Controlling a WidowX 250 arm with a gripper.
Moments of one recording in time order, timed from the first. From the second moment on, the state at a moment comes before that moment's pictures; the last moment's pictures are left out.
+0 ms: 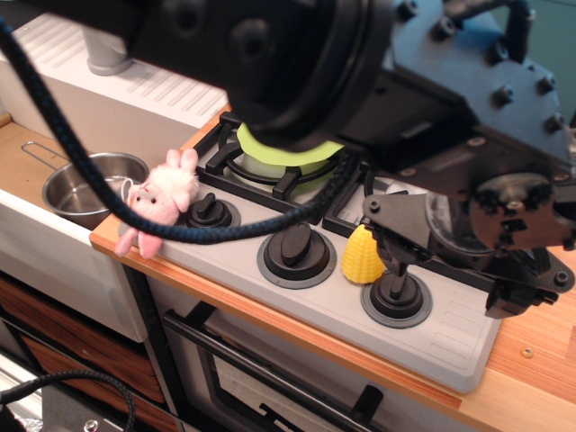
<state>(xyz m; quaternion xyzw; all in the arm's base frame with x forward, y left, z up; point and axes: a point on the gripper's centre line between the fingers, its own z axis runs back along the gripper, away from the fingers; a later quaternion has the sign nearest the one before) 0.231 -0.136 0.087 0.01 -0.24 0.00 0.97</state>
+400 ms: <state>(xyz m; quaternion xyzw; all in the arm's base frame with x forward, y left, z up) 0.228 -0.133 0.080 0.02 -0.23 0.00 0.97</state>
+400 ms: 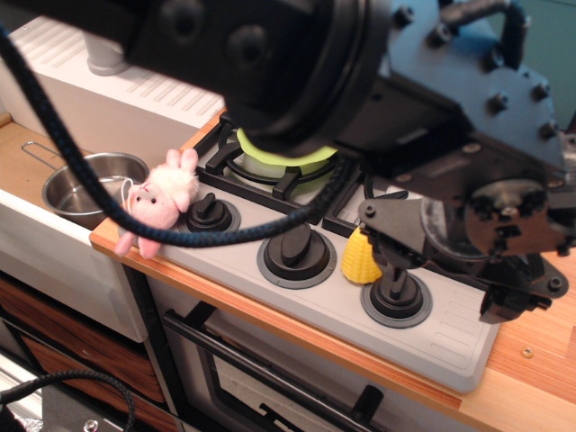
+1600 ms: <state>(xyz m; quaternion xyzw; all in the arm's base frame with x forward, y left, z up) 0.248 -0.089 0.072 0.01 -0.23 0.00 0.97</state>
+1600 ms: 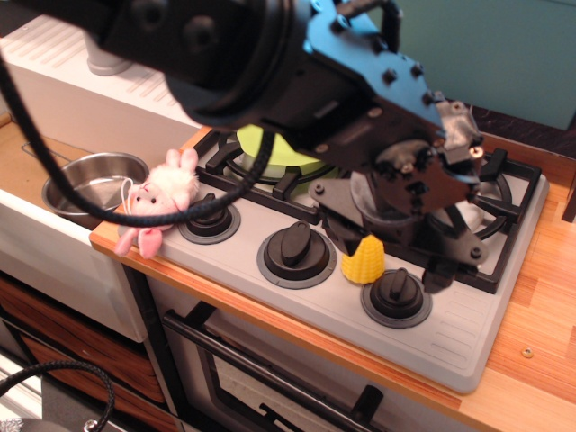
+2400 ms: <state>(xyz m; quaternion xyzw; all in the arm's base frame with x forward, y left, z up) 0.285 -0.068 0.066 0.01 -0.26 -0.02 0.97</state>
